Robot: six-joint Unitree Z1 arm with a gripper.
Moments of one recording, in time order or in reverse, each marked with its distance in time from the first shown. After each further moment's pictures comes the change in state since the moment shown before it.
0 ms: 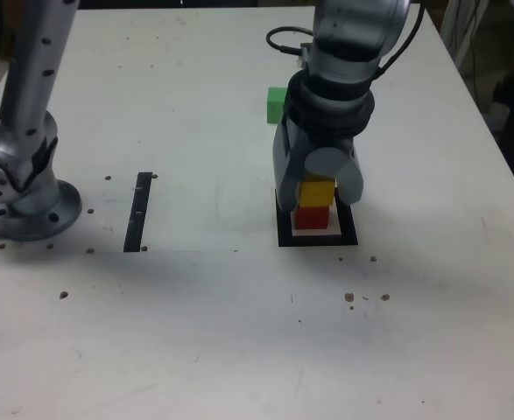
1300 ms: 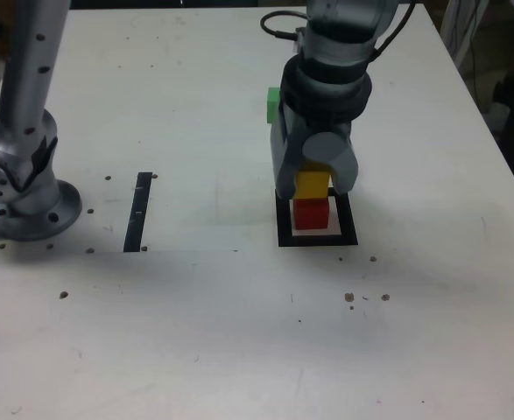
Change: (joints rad) arm 0.006 -0.035 -0.010 0.017 0.015 -0.009
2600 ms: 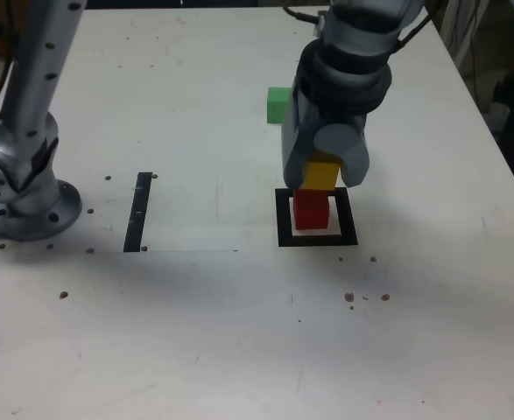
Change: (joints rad) arm -0.034 0.057 -0.174 0.164 0.031 0.019
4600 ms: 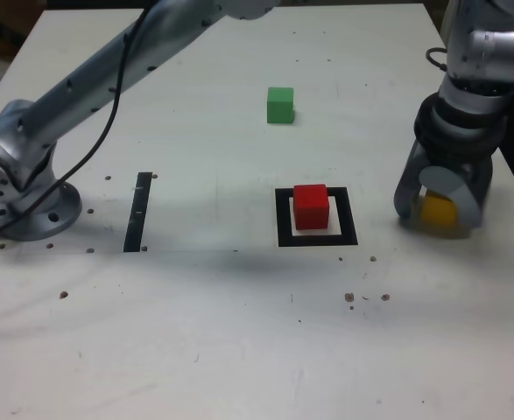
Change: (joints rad) arm 0.049 0.392 -0.514 -0.043 0.053 0.506
